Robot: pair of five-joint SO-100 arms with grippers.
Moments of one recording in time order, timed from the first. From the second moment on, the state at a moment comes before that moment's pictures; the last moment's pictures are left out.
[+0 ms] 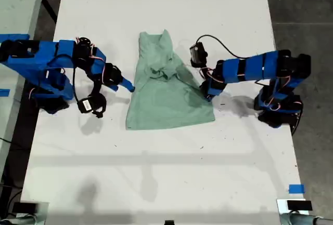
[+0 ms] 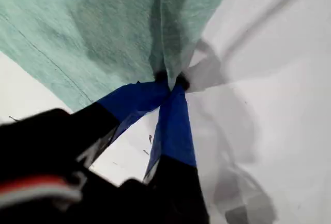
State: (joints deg) arm 0 -15.3 112.8 117.1 75.8 4.4; arm 1 17.1 91.6 121.7 54.4 -46.6
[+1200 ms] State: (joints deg) arm 0 -13.7 114.5 117.8 75.8 3.0; arm 1 6.4 48.4 52.7 84.6 -30.5
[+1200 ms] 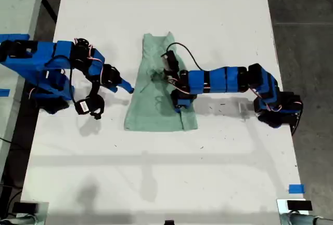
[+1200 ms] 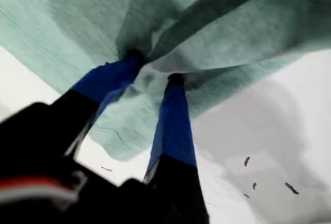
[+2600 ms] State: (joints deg) arm 0 -13.2 95.7 122.9 64.2 4.0; arm 1 10.6 85.5 70.1 94.7 -36.6
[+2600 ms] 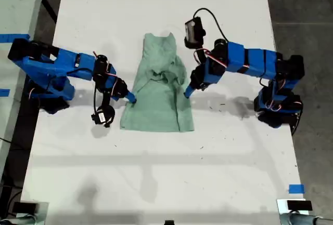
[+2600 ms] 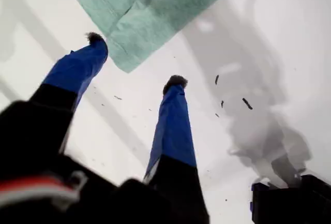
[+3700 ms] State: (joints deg) arm 0 -17.4 118.8 120.9 81.3 4.7; arm 1 10.6 85.5 71.5 93.1 -36.3
